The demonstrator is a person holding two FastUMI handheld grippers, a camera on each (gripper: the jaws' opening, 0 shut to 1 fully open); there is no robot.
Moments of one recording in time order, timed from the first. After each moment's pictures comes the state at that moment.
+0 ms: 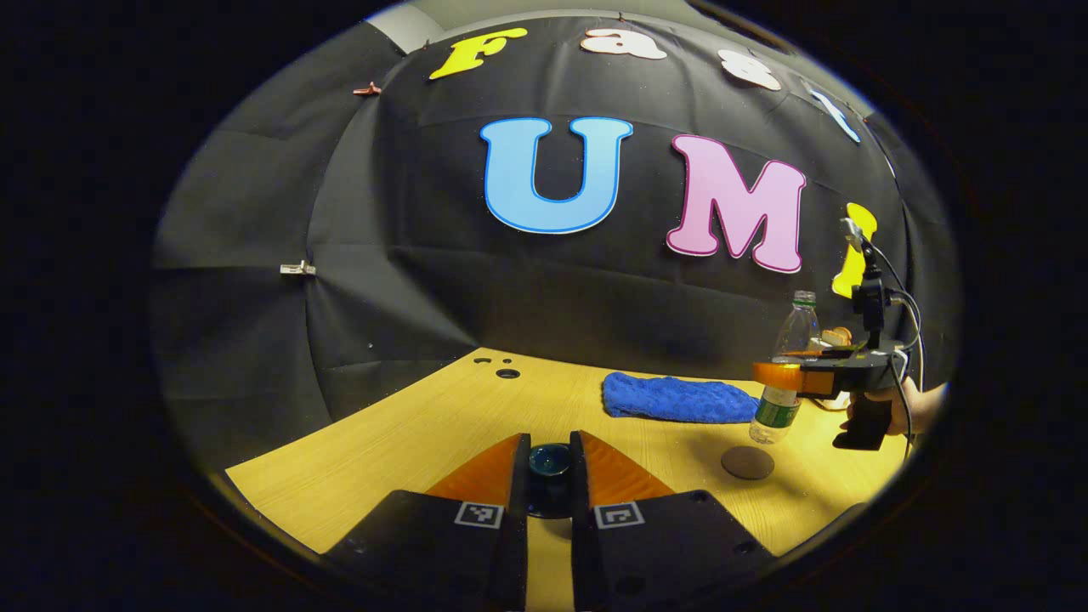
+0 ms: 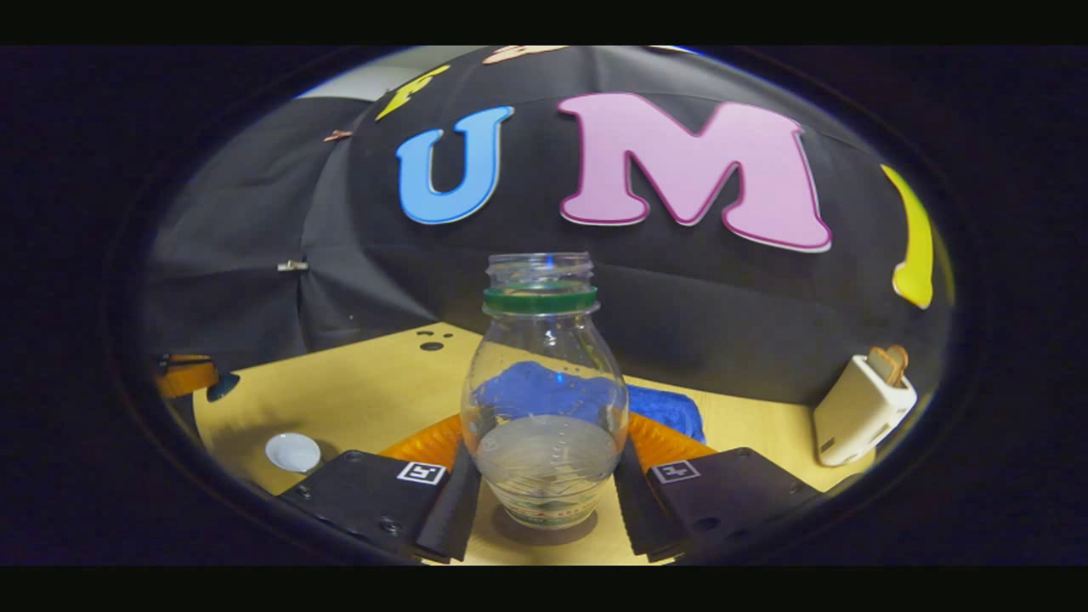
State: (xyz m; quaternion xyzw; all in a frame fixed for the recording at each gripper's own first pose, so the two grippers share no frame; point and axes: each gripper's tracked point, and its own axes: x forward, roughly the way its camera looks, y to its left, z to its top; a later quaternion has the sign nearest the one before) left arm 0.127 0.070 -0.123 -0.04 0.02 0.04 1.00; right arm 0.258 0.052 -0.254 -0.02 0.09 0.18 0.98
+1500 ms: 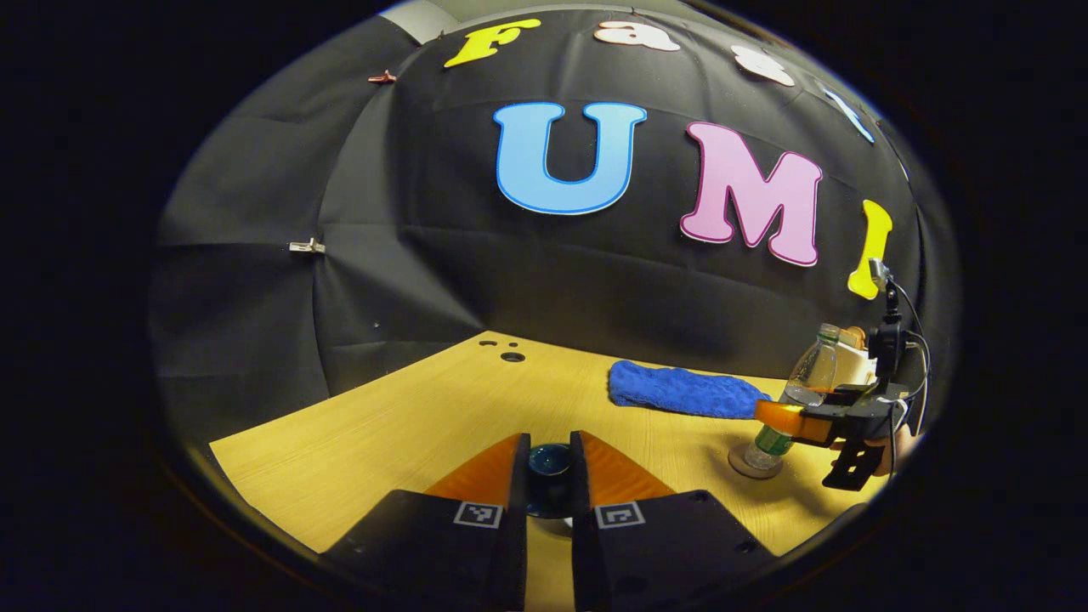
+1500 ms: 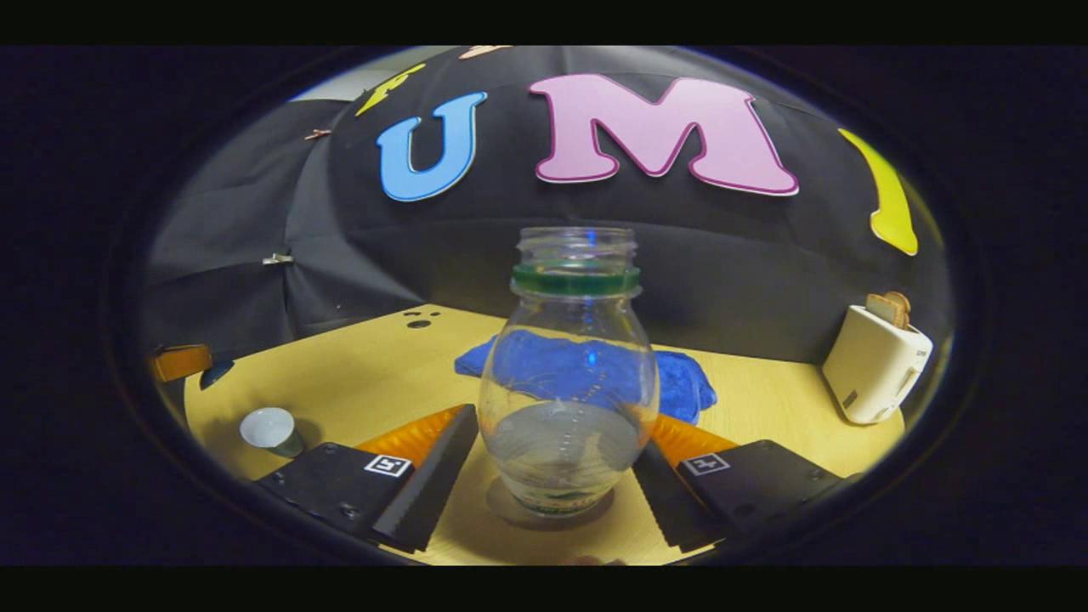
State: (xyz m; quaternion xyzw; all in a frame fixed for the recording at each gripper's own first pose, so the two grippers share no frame) left arm 0.140 0.061 -0.149 -0.05 0.03 0.06 1.00; right arm 0.239 0.037 -0.321 -0.04 0.11 0.15 0.98
